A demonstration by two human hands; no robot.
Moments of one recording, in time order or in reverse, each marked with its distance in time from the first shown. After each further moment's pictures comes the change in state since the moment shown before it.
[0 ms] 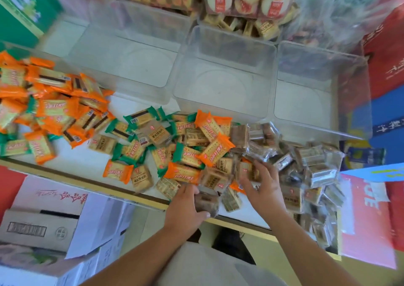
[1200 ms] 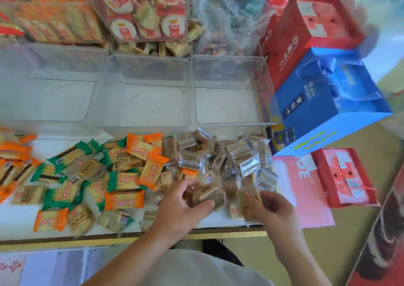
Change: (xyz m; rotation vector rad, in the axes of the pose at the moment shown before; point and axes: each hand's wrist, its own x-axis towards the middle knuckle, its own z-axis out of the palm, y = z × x) left_hand -0.013 0.148 0.000 -0.443 -0.131 0.227; right_hand -0.087 0.072 -0.118 0.662 0.269 0.368
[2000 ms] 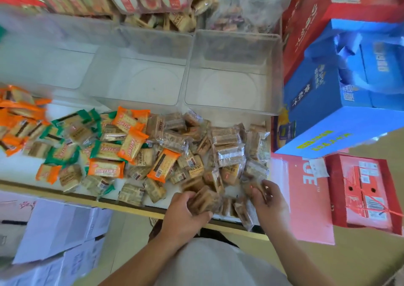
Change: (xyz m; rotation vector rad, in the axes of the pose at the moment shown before) left_hand -0.012 -0.026 0.147 0.207 0.118 -0.329; right_hand 0.129 0.091 -0.071 -0.277 -0.103 -0.119
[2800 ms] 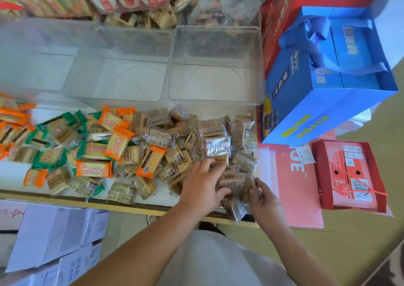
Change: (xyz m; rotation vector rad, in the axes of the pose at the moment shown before) left_hand 0.035 0.062 0.044 0.548 0.114 0.642; right_hand -0.004 0.035 -0.020 -0.109 -0.091 0.027
